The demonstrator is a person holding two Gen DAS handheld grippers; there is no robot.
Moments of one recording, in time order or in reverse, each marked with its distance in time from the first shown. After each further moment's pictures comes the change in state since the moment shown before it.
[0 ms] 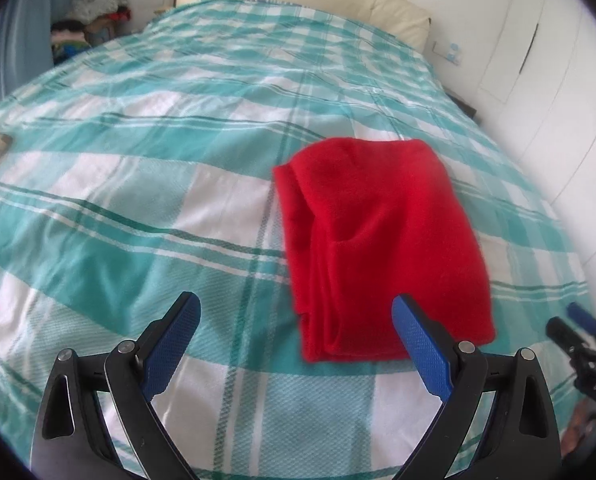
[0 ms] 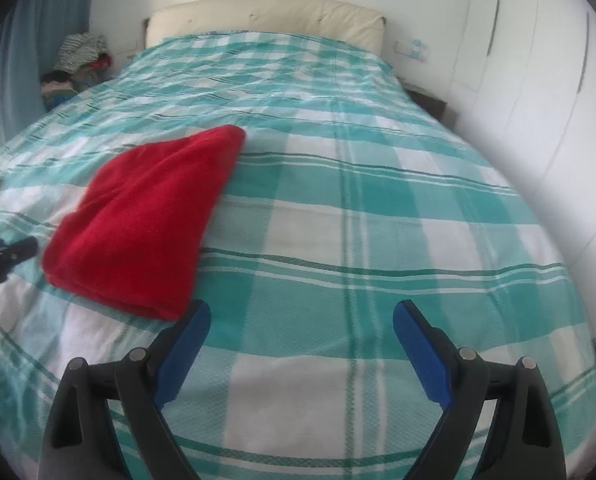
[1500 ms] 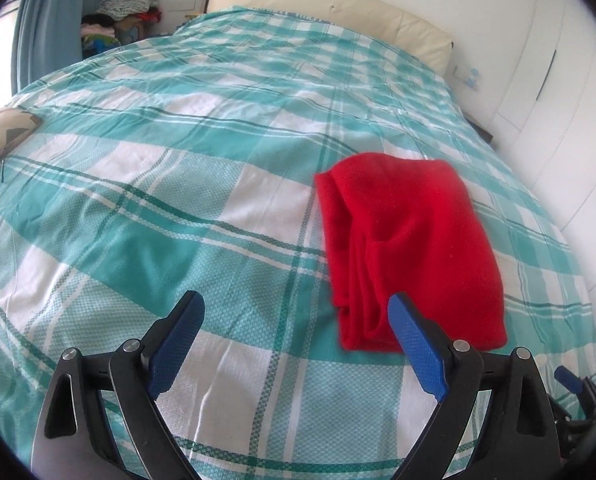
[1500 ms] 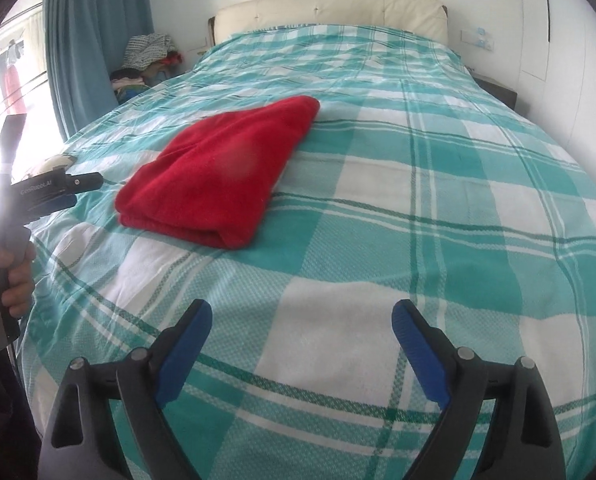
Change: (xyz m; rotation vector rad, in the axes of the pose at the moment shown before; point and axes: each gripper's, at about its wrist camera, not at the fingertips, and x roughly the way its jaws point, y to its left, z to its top) left arm -0.024 0.021 -0.024 -0.046 -0.091 0.099; right arm -0.004 -0.008 -0.065 -0.042 0.041 0.134
